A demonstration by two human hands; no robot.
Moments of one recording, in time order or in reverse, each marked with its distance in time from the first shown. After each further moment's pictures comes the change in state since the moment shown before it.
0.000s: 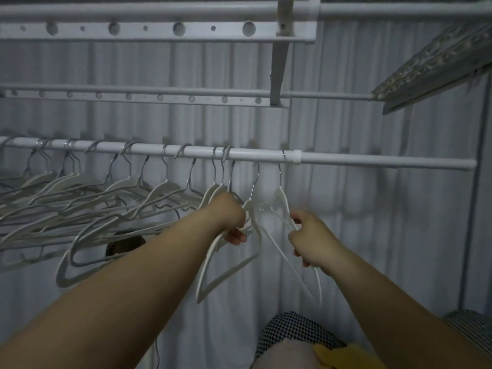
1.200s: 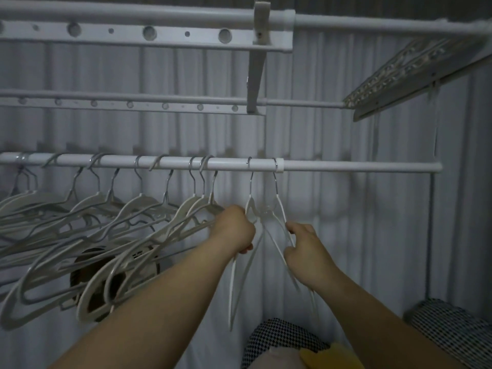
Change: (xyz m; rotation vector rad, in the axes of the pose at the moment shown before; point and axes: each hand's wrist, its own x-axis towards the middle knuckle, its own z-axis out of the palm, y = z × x) left_hand 0.012 0.005 0.033 0.086 0.113 0.158; right_hand -0.009 0.009 0.002 -0.150 0.136 -0.046
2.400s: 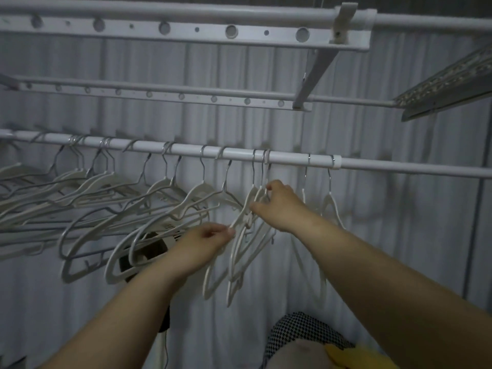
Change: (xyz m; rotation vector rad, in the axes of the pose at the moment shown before) left_hand -0.076 -0.098 -0.110 -0.233 0.036 -0.018; right_hand 0.019 -0.132 0.052 -0.084 -0.133 -0.075
